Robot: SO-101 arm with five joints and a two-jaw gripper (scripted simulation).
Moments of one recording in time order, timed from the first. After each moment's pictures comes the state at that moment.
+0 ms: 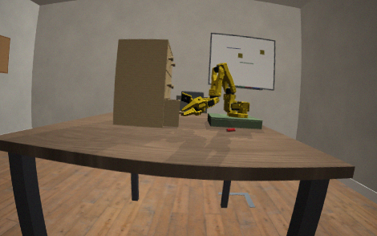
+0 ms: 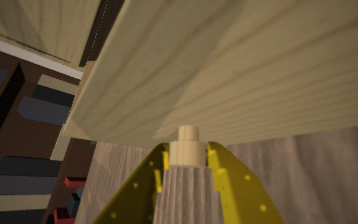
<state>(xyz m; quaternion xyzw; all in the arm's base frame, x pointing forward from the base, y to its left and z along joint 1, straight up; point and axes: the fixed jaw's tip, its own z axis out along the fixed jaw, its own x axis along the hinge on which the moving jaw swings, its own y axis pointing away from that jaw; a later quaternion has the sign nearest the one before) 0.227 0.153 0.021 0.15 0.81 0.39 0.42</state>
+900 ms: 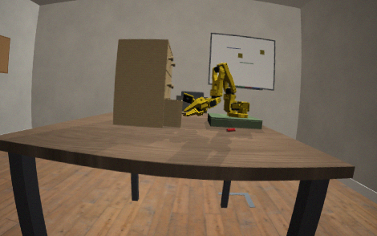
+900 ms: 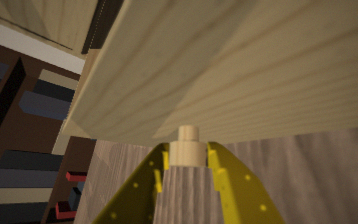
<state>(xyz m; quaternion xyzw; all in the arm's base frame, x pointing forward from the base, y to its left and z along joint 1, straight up) 0.218 0.153 0.020 0.14 0.81 0.39 0.41</state>
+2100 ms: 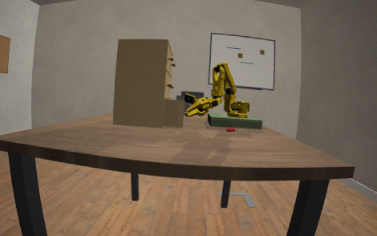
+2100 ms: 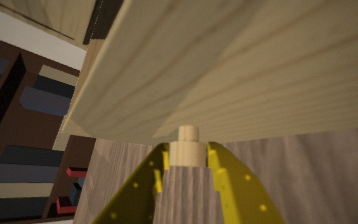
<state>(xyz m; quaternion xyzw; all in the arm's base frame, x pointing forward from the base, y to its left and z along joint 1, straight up) 0.210 0.152 0.019 0.13 0.81 0.39 0.41</state>
